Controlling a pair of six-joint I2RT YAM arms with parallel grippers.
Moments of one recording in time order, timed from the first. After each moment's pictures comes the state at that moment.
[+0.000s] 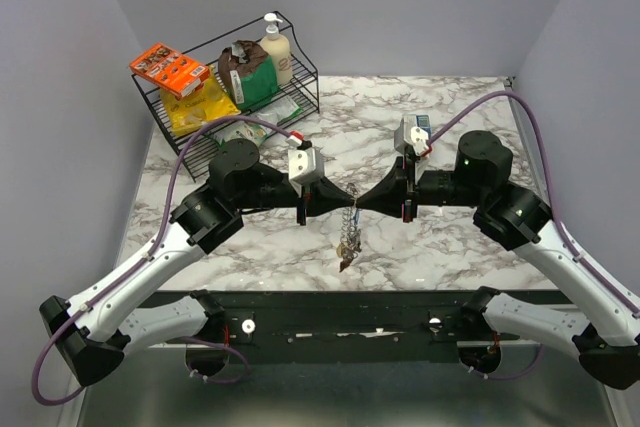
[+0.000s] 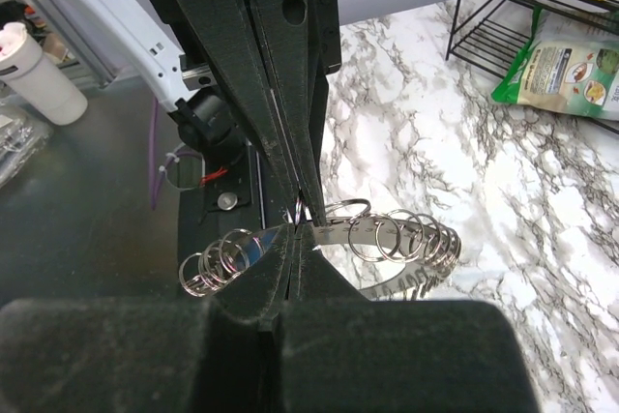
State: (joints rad) left arm -0.78 0.99 1.05 -0.11 0.72 0.02; right arm 0.73 0.96 1.14 -0.37 -0.72 0.01
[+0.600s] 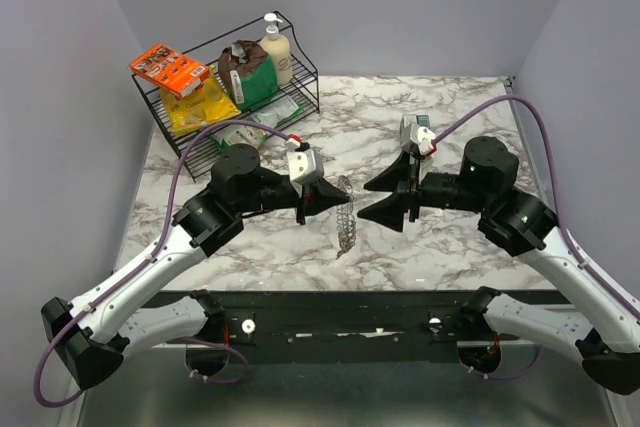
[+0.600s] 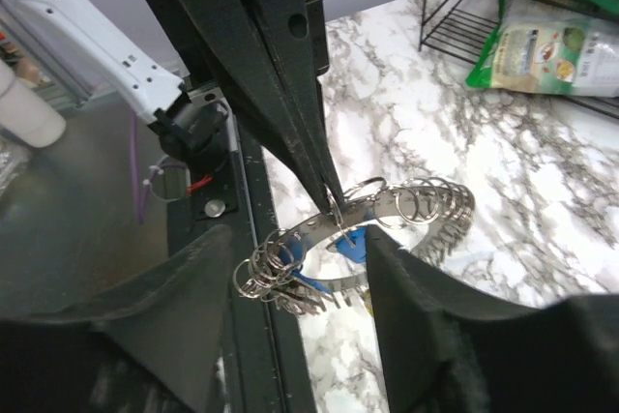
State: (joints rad) left arm -0.77 0.98 0.98 -0.09 0.66 0.03; right arm 0.73 0.93 1.11 -0.37 -0.63 0.04
